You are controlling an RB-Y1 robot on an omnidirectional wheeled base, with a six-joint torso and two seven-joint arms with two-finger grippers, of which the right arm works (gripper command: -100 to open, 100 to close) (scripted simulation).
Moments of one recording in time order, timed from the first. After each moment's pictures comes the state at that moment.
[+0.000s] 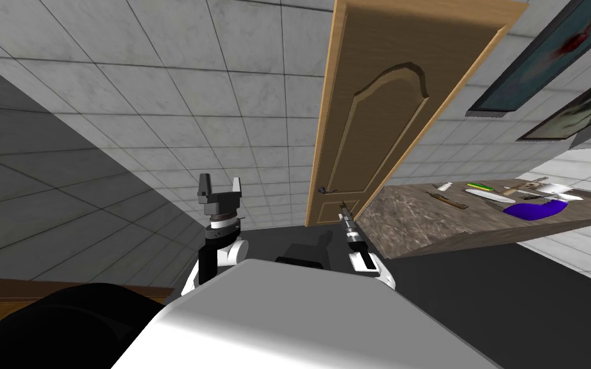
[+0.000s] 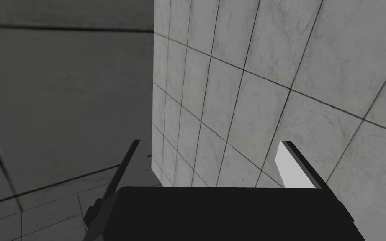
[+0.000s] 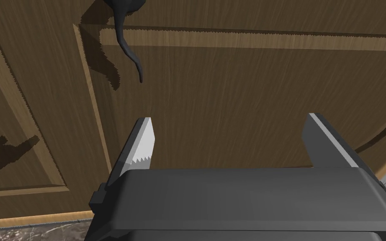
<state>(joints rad) 0.11 -0.27 0.00 -1.23 0.10 -0.67 -0.23</state>
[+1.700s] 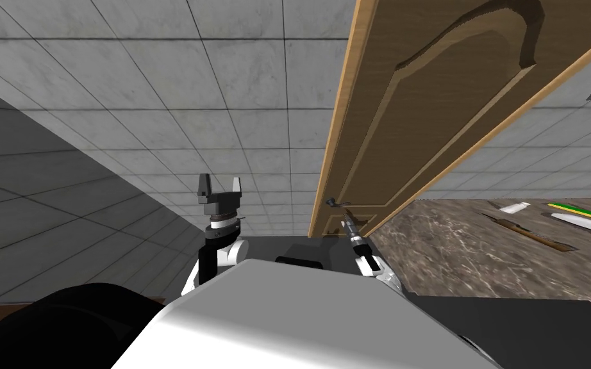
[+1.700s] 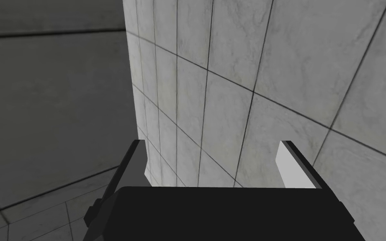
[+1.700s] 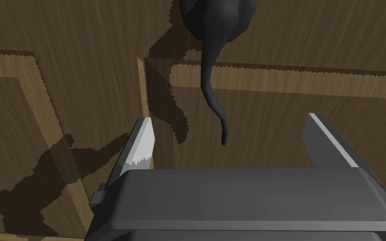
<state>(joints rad) -0.02 -0.36 0.01 -0.86 0.14 -0.74 -0.36</state>
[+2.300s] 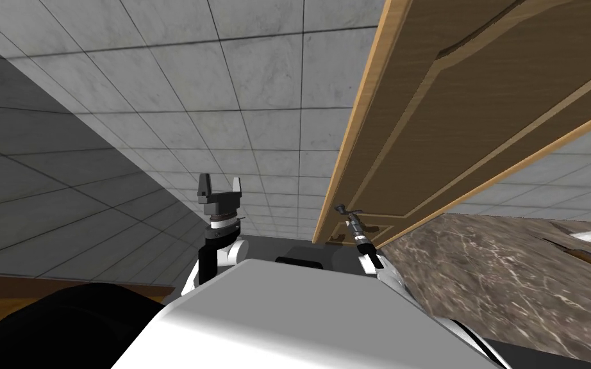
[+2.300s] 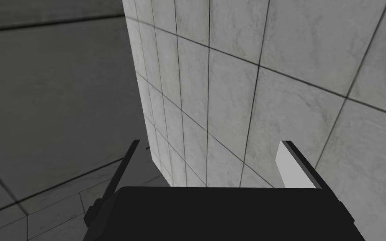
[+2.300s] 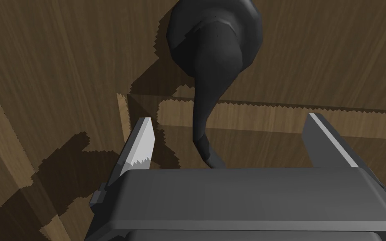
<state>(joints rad) -0.10 -0.38 -0.04 -0.71 0.12 -0.78 -0.35</state>
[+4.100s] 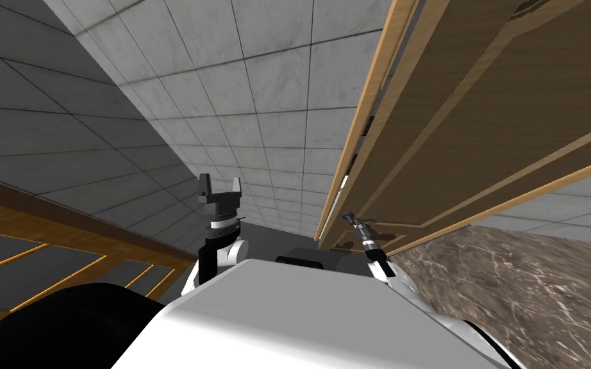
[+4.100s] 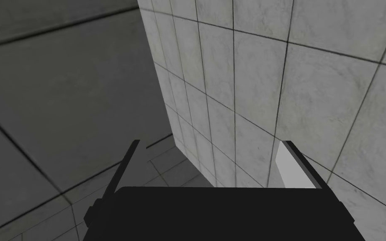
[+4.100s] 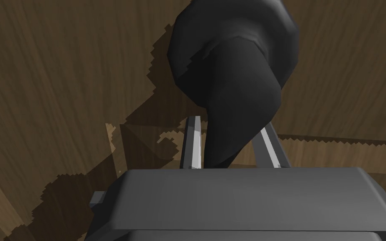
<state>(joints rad) -0.11 -0.45 -0.04 -0.58 0.13 -0.90 -0.42</state>
